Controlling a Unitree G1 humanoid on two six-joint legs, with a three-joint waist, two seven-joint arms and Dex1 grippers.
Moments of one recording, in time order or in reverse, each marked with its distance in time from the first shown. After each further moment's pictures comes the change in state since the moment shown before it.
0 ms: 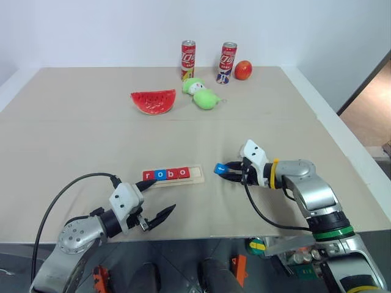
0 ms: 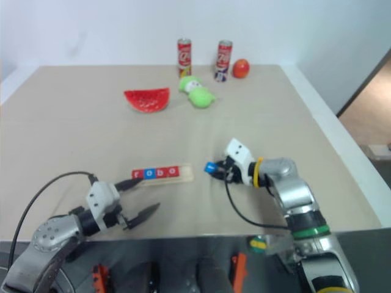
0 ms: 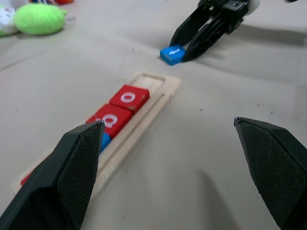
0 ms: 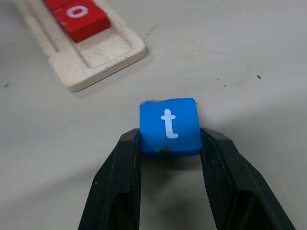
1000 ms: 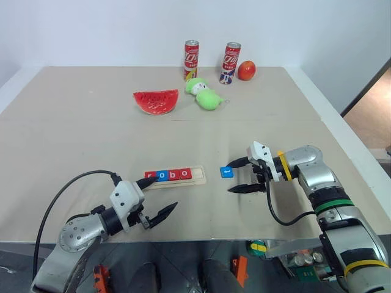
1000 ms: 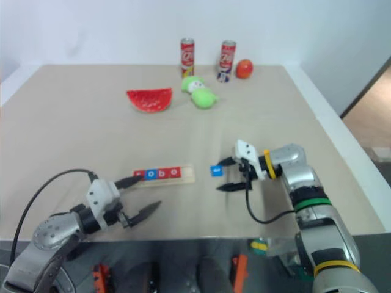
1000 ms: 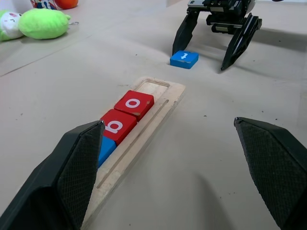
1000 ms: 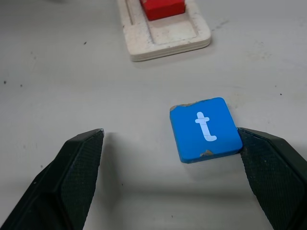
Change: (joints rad) left arm -0.019 -0.007 0.000 -0.002 -0.011 -0.001 -0.005; right arm -0.260 -0.054 0.078 0.652 0.024 -0.583 0.534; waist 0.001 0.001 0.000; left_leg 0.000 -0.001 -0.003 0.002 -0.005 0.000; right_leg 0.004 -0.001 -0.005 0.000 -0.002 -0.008
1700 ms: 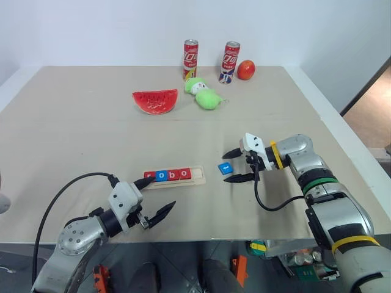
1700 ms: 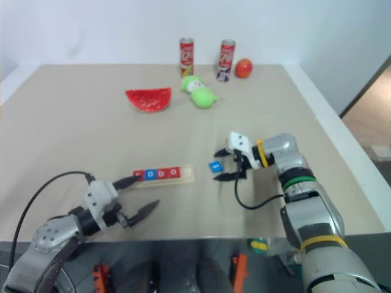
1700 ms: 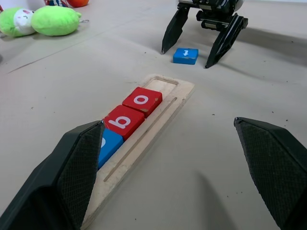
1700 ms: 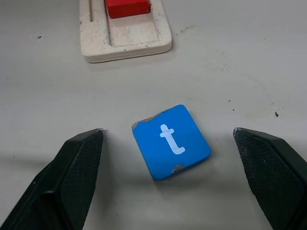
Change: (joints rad) left arm 0.027 -0.017 0.008 -0.005 0.012 -0.014 0.031; right arm -0.245 0.081 0.060 0.440 -0.073 -0.269 -0.031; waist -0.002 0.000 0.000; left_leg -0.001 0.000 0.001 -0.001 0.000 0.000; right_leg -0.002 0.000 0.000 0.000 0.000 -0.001
